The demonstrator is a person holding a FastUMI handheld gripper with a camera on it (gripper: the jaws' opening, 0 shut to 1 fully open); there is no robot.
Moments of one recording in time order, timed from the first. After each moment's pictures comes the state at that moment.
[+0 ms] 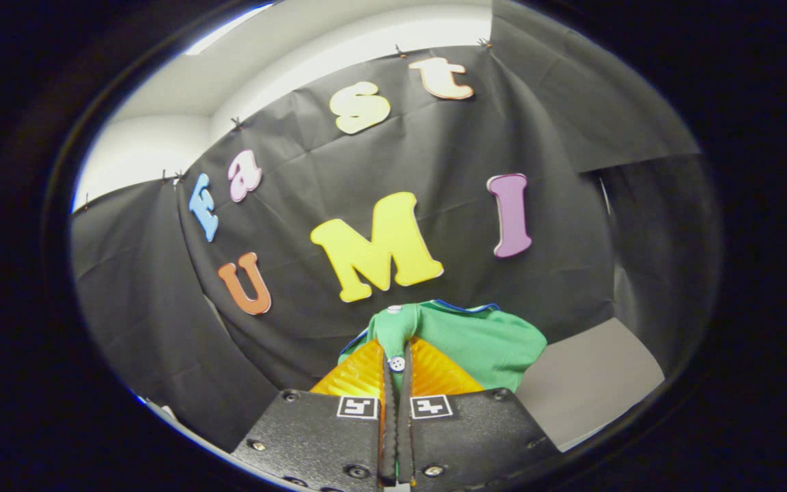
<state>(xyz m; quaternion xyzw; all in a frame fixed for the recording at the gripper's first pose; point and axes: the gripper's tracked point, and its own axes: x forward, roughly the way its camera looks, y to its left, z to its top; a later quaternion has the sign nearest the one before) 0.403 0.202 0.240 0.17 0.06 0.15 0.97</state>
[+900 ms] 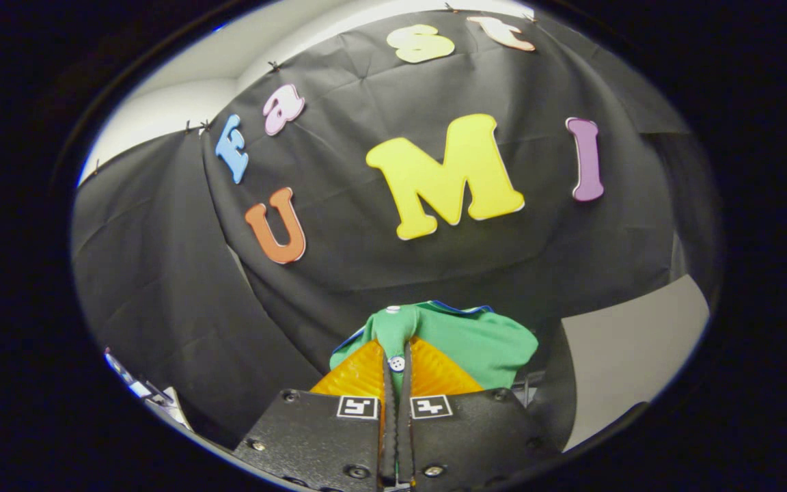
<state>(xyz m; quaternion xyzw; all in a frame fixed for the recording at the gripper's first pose) 0.447 0.378 0.121 0.13 0.15 0.21 0.96</state>
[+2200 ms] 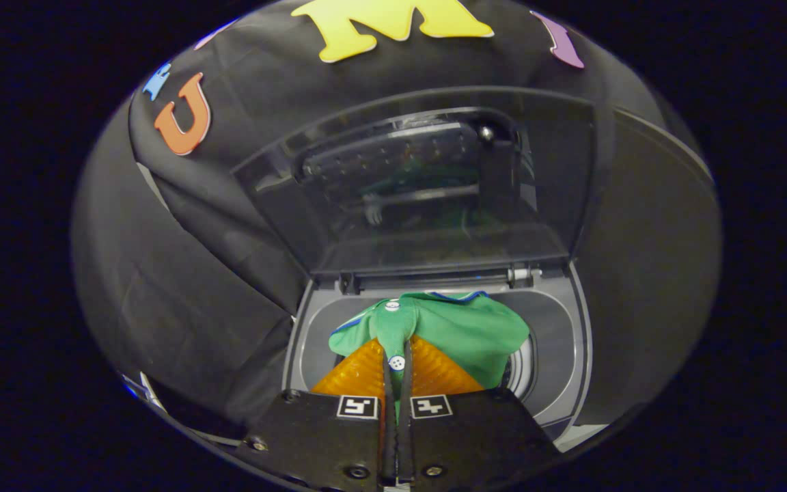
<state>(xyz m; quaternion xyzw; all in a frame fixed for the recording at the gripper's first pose) 0.527 0.428 -0.193 0.12 0.38 0.11 0.91</state>
